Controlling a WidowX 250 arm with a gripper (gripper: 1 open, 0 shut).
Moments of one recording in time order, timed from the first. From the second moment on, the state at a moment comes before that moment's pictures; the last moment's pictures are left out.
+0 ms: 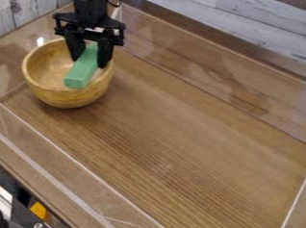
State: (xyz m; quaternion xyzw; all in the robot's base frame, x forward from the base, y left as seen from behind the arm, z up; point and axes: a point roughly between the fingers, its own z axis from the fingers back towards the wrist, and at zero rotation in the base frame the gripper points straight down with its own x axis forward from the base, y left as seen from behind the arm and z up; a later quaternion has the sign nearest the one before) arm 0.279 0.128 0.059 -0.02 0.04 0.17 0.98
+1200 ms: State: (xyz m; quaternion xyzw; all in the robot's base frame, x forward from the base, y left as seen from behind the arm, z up) arm 0.280 0.108 0.094 -0.05 0.08 0.15 0.98
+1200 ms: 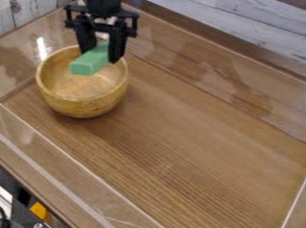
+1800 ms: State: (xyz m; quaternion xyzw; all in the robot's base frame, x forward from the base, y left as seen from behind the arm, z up) arm 0.283 0.063 0.081 -0.03 0.08 0.10 0.99
